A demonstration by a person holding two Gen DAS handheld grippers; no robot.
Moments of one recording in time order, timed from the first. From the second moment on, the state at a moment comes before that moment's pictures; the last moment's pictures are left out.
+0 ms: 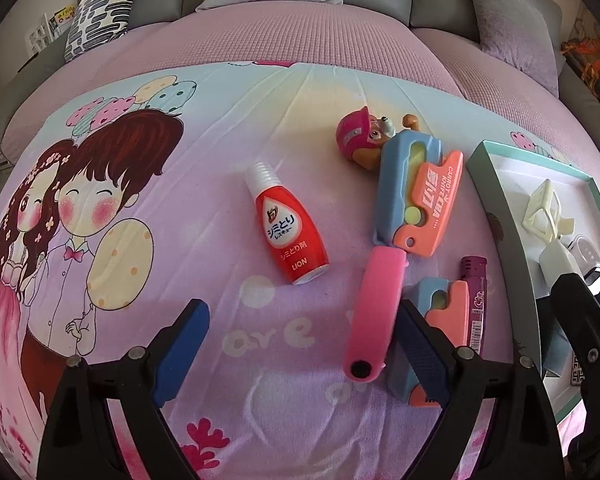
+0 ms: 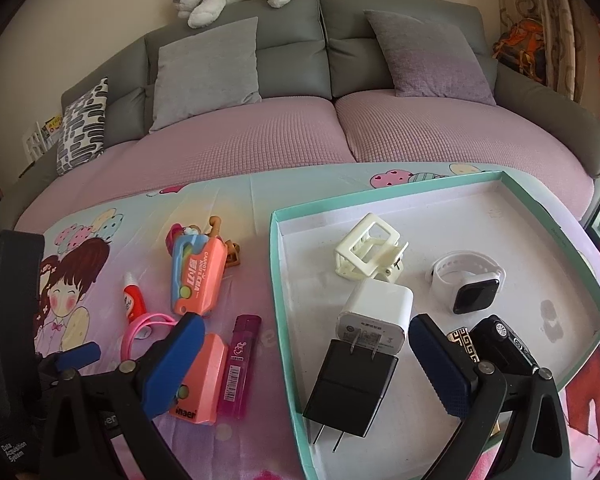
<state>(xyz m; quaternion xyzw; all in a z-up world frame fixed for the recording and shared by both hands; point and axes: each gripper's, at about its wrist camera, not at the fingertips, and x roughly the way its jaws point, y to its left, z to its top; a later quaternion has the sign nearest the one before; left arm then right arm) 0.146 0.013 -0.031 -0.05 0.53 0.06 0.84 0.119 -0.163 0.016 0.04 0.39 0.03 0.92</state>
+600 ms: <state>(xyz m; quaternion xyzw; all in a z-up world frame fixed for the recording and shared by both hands) 0.142 0.012 -0.023 -0.07 0.51 0.04 0.85 0.121 -0.168 0.012 0.05 0.40 0.02 0.92</state>
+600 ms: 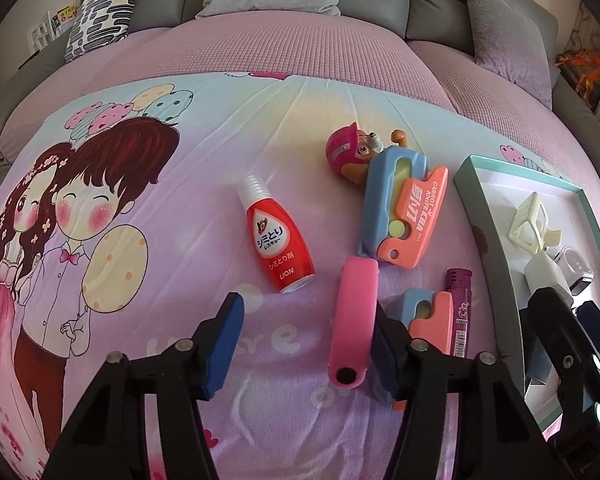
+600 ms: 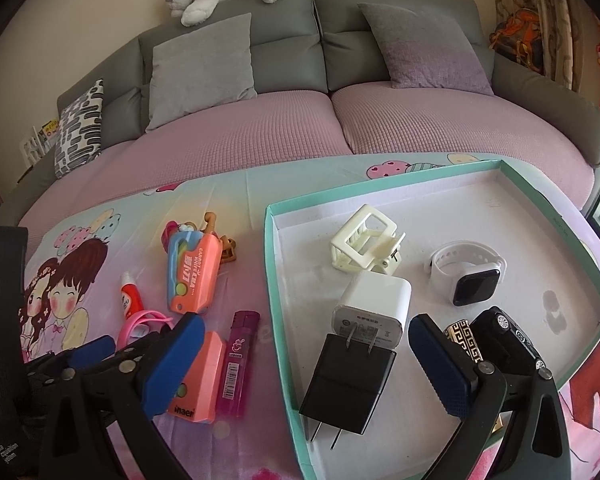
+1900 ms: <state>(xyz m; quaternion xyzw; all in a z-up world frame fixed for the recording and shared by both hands) 0.117 0.070 0.027 -0.13 0.44 0.09 0.88 0.110 -0.115 0.007 0.00 0.41 0.11 0.91</state>
